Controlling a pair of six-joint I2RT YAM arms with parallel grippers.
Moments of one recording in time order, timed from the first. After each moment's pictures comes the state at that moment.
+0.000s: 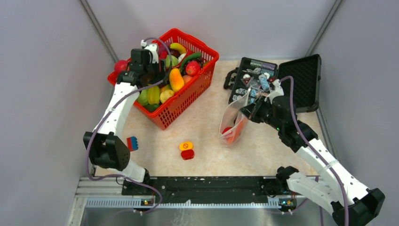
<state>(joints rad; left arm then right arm) -0.15 1.55 1.55 -0.64 0.03 -0.10 0.51 0.85 0.82 -0.34 -0.05 0.77</state>
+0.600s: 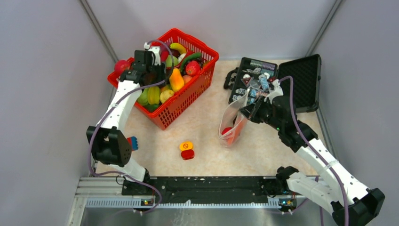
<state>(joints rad) -0.15 1.60 1.55 -0.65 0.03 -0.08 0.51 0.85 0.82 -0.34 -0.07 0.77</state>
